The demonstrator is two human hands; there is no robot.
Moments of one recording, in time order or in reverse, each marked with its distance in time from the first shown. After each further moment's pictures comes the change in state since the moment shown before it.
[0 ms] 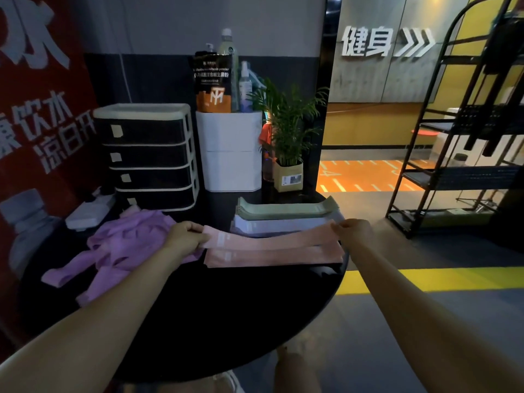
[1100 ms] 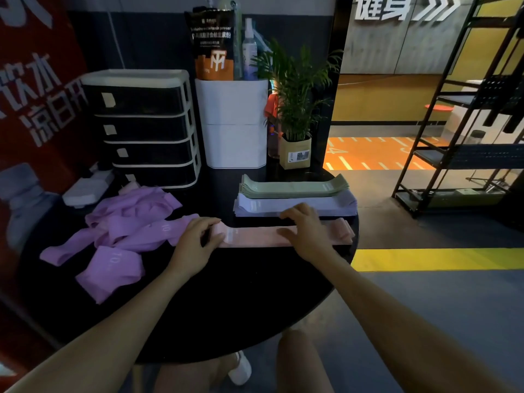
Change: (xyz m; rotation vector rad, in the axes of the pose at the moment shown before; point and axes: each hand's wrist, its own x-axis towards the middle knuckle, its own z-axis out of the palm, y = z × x) left_hand -0.025 -0.058 0.012 0.384 -0.028 0.567; right_hand -0.059 -0.025 0.070 -0.304 -0.292 -0.563
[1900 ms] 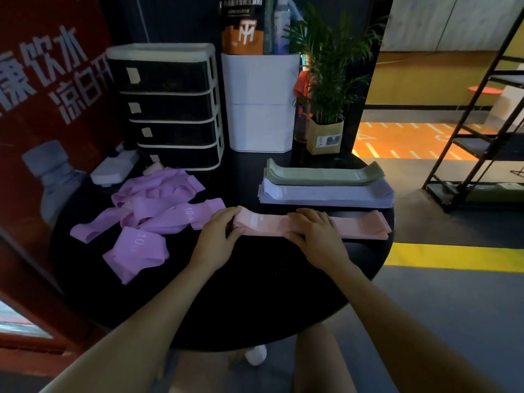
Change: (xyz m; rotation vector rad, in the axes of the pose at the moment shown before) left_hand -0.009 -0.004 0.007 0.013 0.018 -0.044; right_hand -0.005 -0.001 0.040 -0.175 -0.111 -0.099
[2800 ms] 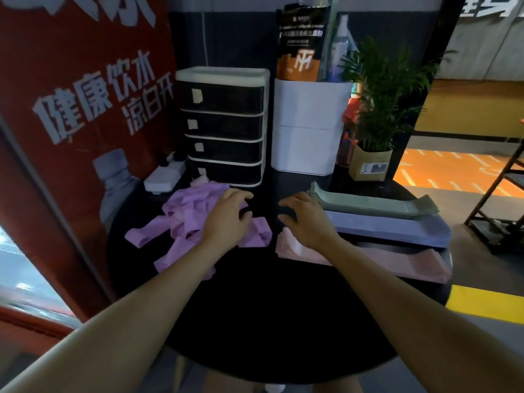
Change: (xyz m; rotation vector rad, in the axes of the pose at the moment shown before) left_hand 0.043 -0.004 -0.079 0.217 0.158 -0.003; right_hand 0.090 -0.096 -0.009 0.137 -0.020 -0.136
